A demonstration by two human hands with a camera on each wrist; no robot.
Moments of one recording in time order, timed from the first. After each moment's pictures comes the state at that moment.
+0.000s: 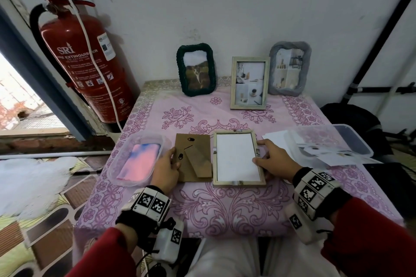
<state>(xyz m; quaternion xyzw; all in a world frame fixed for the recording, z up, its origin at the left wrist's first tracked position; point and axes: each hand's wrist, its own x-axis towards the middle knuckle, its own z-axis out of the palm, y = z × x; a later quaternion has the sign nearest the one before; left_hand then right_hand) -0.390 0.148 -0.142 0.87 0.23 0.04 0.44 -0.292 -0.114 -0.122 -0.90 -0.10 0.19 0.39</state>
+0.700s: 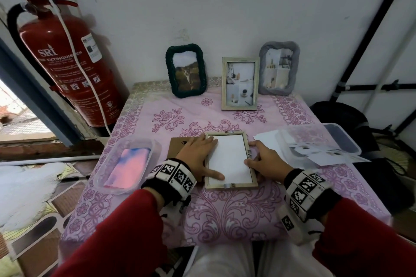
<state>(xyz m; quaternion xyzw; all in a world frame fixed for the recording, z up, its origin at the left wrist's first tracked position) -0.326 0.100 -0.117 0.98 -0.10 -0.11 0.09 -0.290 -0.115 -0.126 -0.90 -0.11 0.19 0.39</state>
